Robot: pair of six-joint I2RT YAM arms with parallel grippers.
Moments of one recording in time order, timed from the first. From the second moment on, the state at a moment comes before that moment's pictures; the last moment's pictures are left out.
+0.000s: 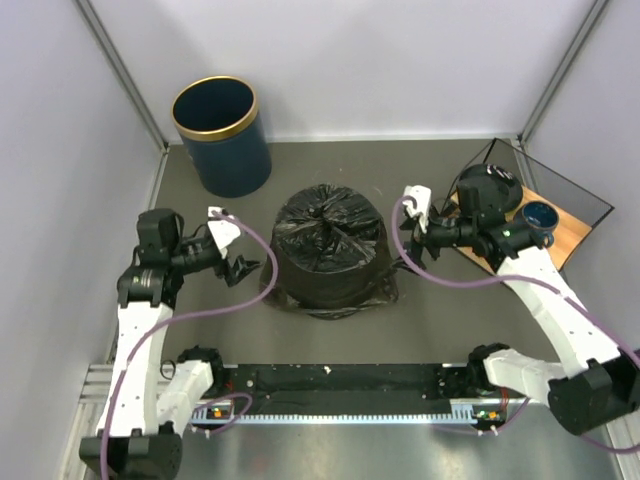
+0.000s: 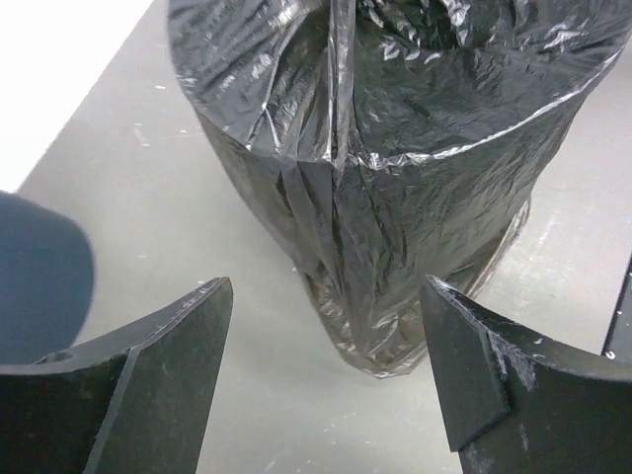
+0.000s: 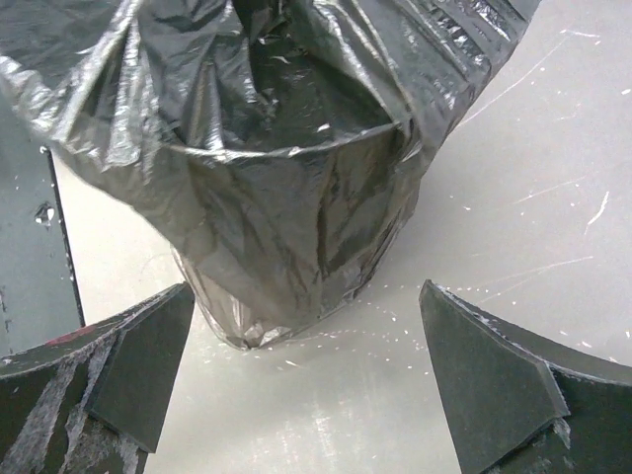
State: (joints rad) left arm 0.03 0.80 0.94 -0.72 0.94 0.73; right arm 0.34 1.07 1.03 -0.66 -0.75 -0.60
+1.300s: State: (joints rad) left arm -0.06 1.24 0.89 -0.72 1.05 1.13; right arm 0.34 1.39 1.07 -0.70 -0.85 -0.89
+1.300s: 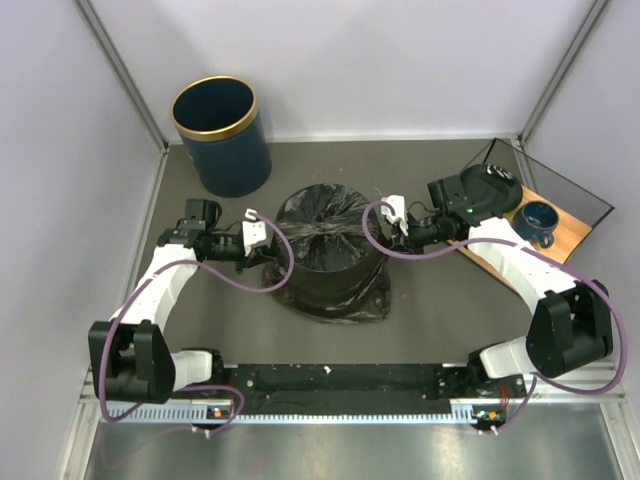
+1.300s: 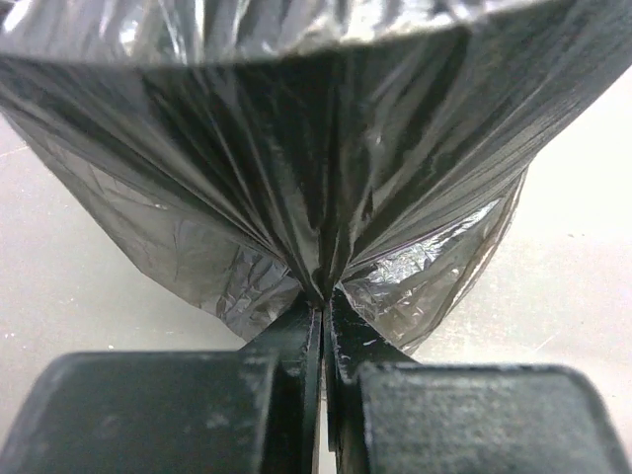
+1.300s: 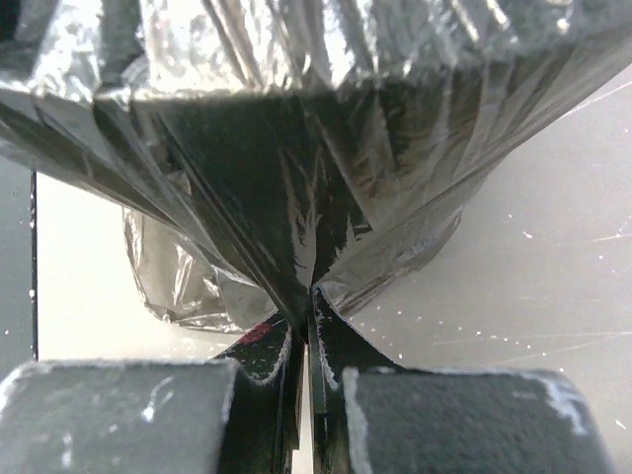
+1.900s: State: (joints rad) left arm 0.03 1.21 0.90 -0.90 1.00 1.23; right arm 0.34 1.30 0.95 -0.70 -0.84 -0.80
